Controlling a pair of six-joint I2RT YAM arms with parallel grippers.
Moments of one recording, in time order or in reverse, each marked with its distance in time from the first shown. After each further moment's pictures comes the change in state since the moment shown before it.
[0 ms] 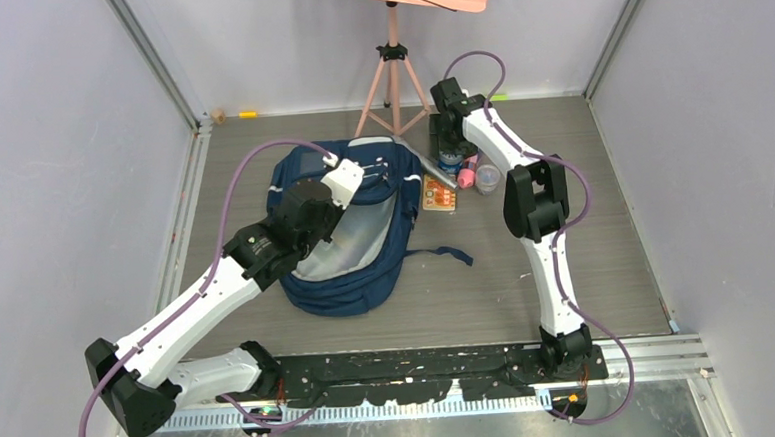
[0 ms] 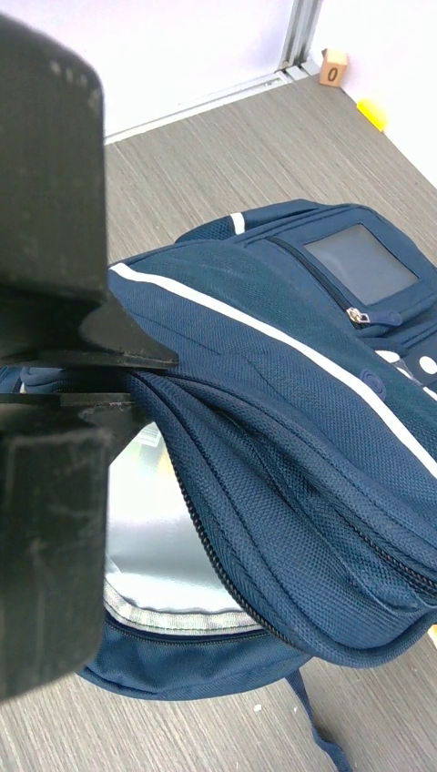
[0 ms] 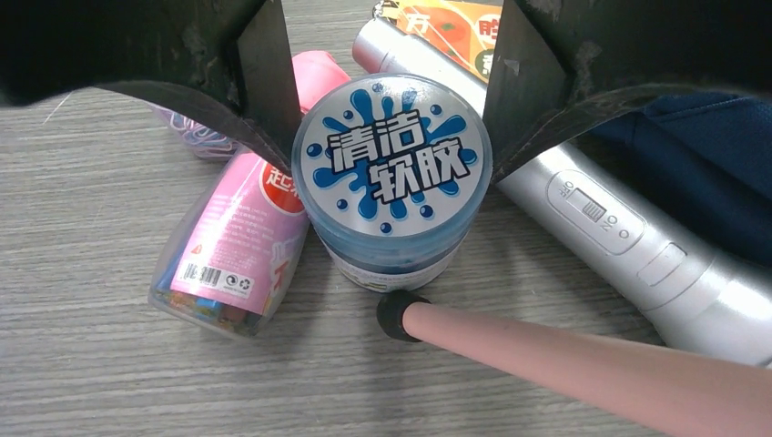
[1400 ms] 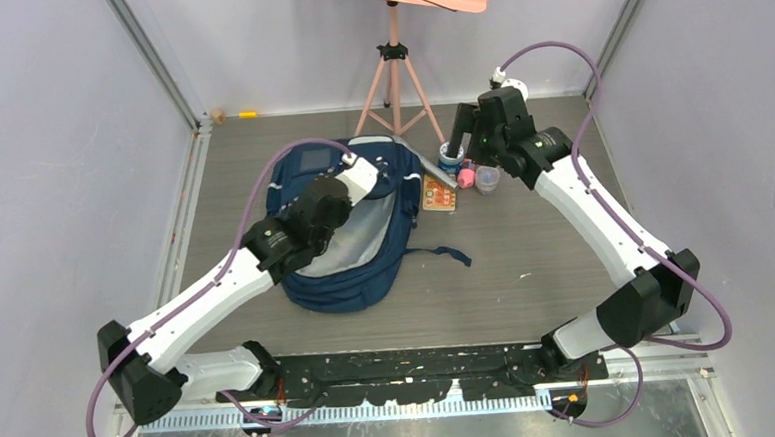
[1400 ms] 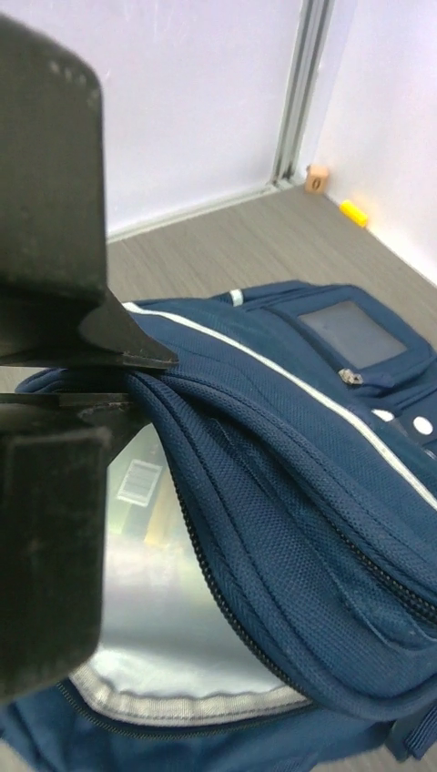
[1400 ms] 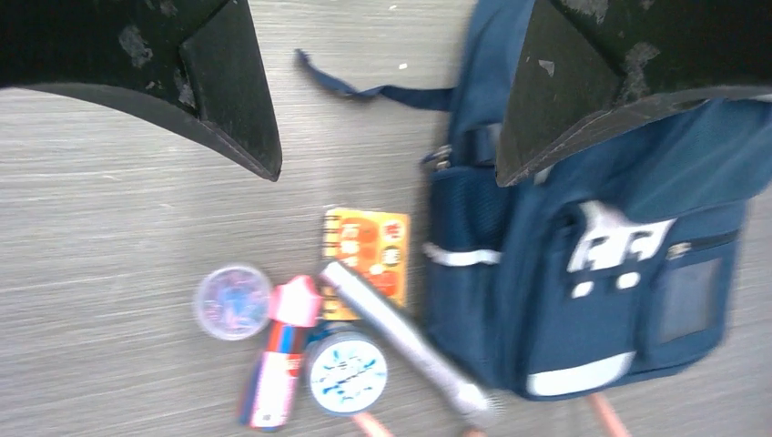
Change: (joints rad) left arm -0.064 0.107 0.052 0.037 -0.217 0.159; right arm 0.121 -0.927 -0.681 0.175 0.001 0.240
